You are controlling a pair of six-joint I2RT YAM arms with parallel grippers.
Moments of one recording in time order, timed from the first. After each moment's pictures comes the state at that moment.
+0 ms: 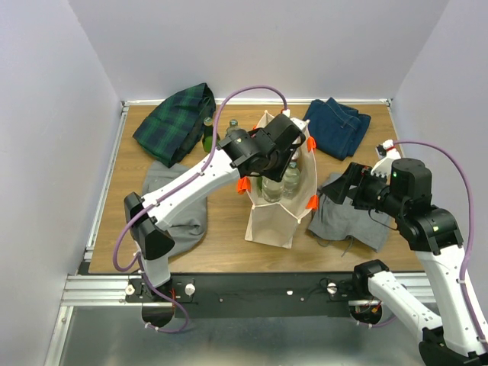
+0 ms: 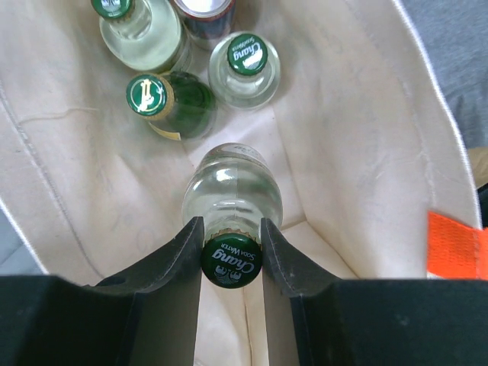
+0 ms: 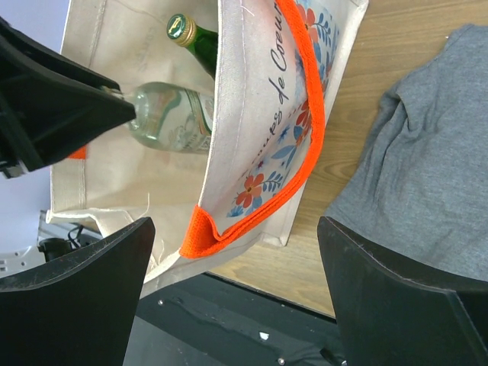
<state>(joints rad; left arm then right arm) -0.97 1.78 1.96 -1.06 -0.18 -0.33 0.27 0.73 1.09 -0.91 -0.23 0.50</state>
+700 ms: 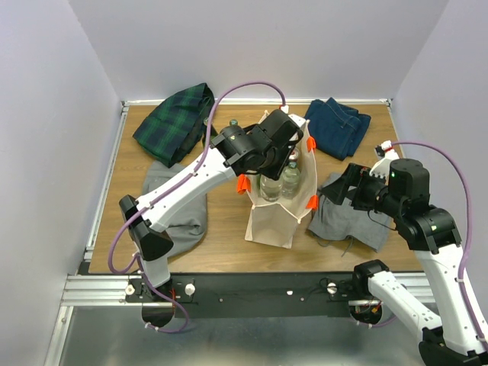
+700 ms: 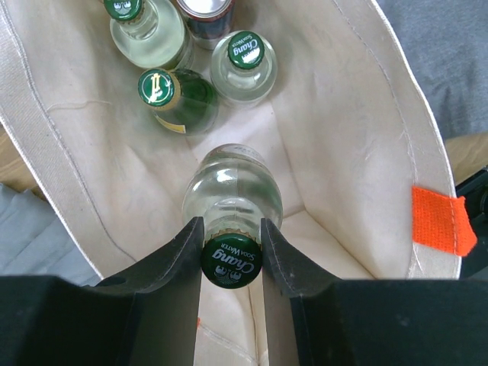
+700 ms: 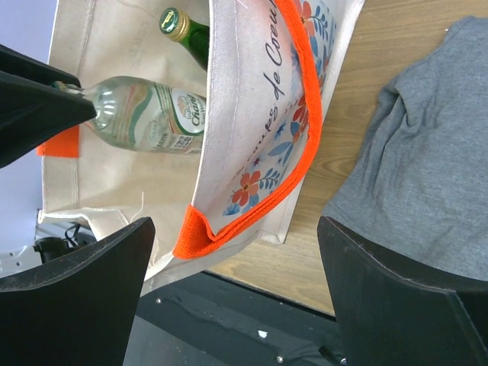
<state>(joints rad) -0.97 1.77 2.04 -1.14 -0.18 -0.31 0.27 0.73 1.08 -0.91 -0.23 0.50</state>
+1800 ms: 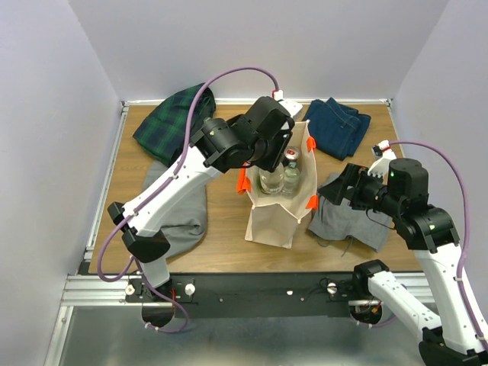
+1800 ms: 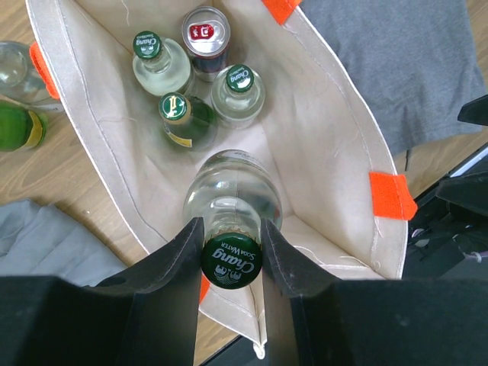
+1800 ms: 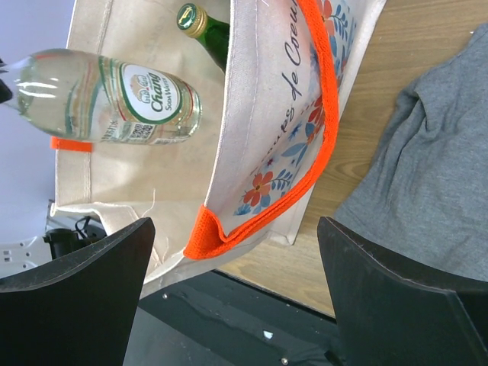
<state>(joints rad) -0.97 1.74 2.21 -1.22 -0.17 -0.28 0.27 0.73 1.06 -0.88 -0.28 0.50</state>
